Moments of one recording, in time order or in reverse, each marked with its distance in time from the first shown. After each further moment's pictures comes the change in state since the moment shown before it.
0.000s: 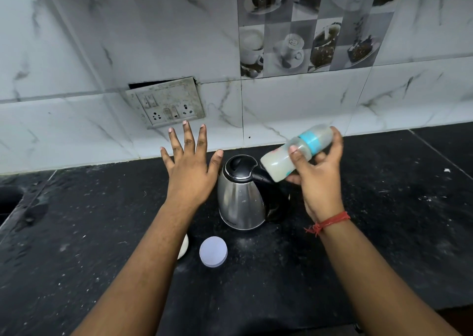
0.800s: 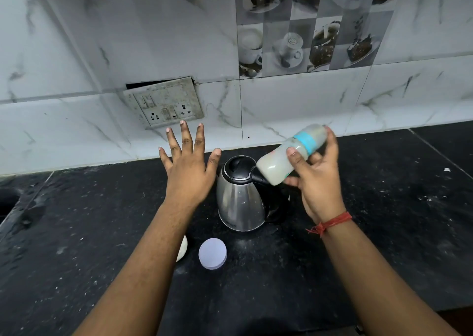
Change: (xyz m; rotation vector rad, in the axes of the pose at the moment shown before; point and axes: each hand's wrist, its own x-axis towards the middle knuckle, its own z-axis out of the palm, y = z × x) left_hand 0.007 -0.002 0.002 -0.014 0.005 -0.011; right_hand 0.005 0.001 -0.001 0.127 -0.068 0.041
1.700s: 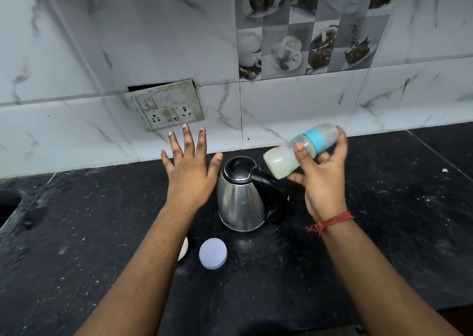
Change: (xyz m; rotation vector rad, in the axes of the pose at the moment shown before) left_hand -0.008 0.002 -0.001 0.004 -0.012 0.016; right_hand -0.005 -0.009 0.001 -0.020 0.092 -0.051
